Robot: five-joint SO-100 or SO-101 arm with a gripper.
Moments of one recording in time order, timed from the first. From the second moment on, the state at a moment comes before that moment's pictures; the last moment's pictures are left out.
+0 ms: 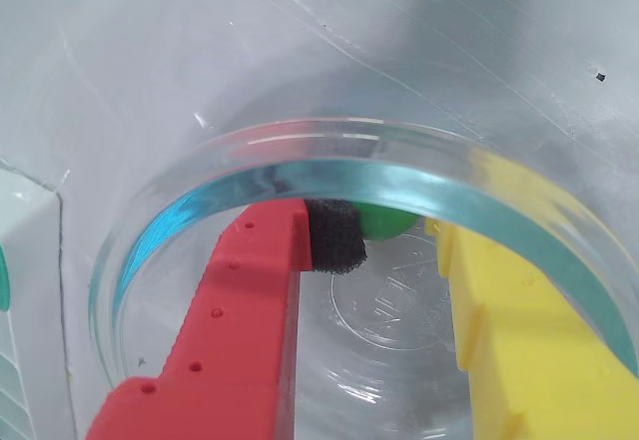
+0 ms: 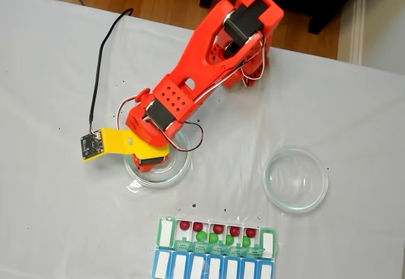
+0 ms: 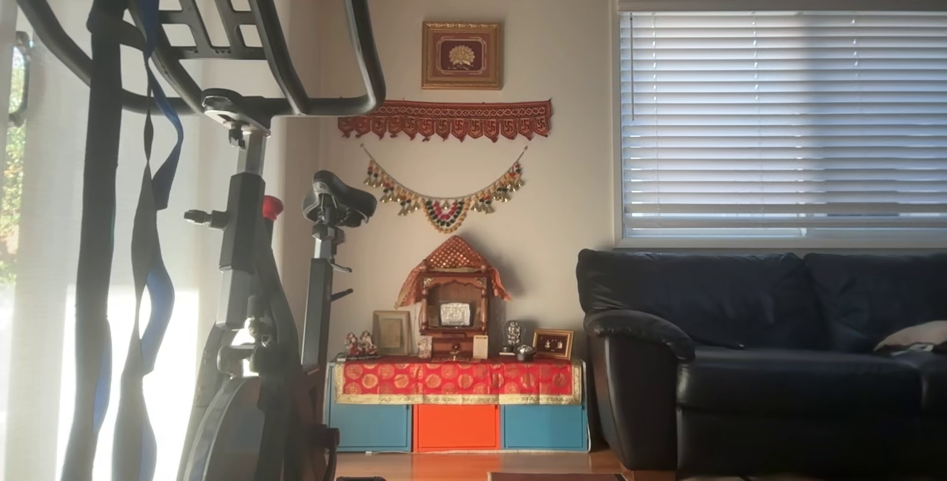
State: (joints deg) arm 36.2 106.3 121.4 36.7 -54.7
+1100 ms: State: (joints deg) arm 24.7 89.8 58.3 99.2 -40.4
